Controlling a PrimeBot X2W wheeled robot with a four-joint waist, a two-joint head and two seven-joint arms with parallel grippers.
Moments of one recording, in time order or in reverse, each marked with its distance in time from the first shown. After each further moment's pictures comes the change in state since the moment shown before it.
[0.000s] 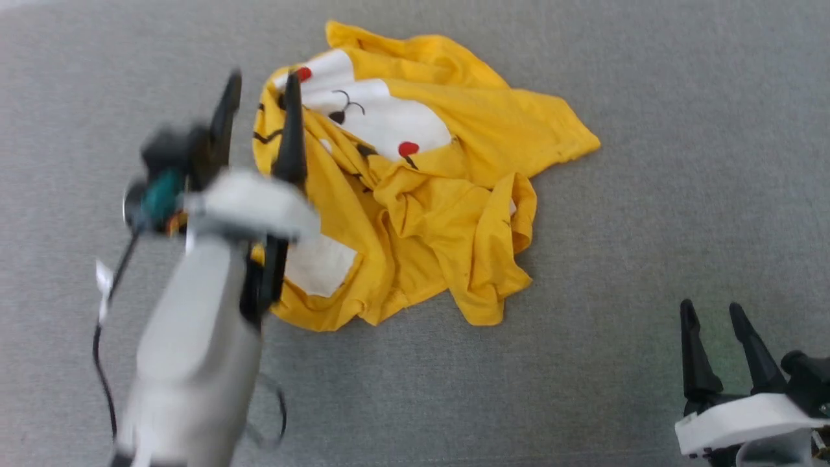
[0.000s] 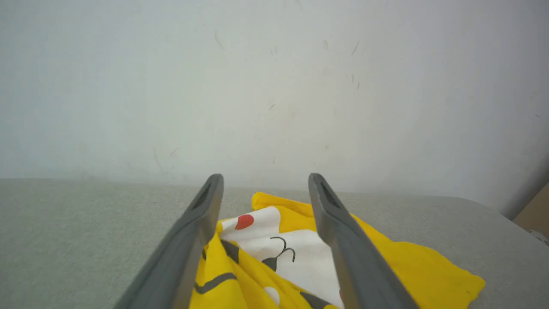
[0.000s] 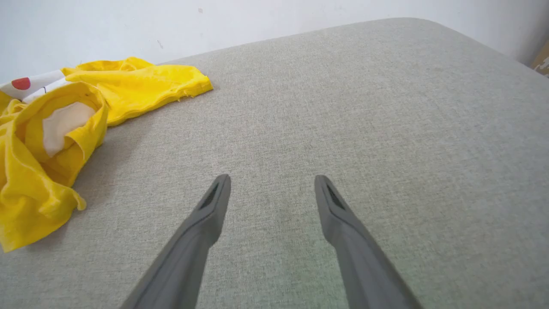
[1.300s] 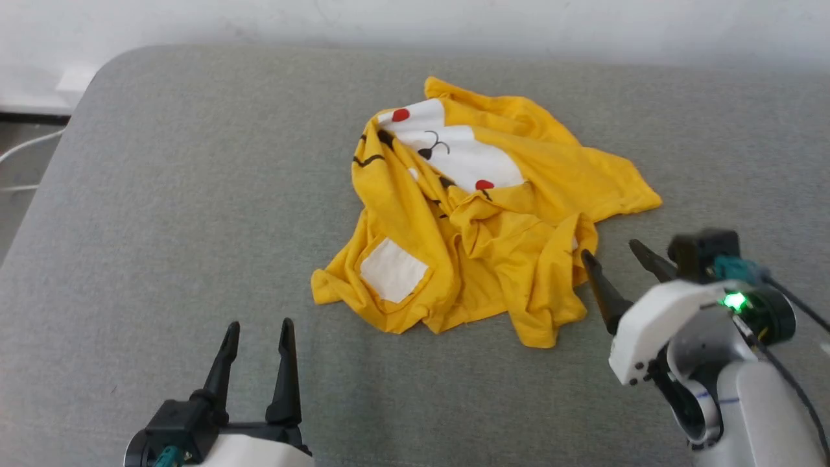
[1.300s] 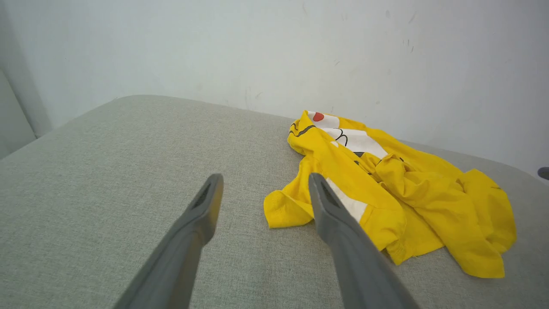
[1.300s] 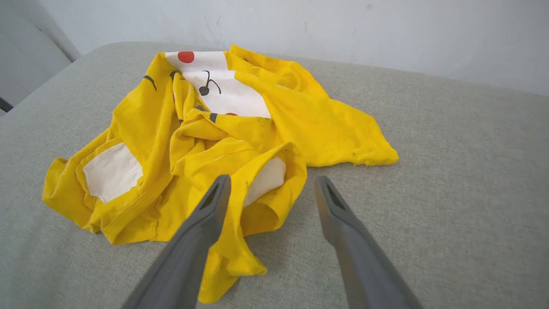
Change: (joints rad) left arm 0.824 -0.105 0.186 -0.518 0.195 -0.063 0.000; right arm -0.211 0.000 0.176 -0.091 -0.085 0.000 0.528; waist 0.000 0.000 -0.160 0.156
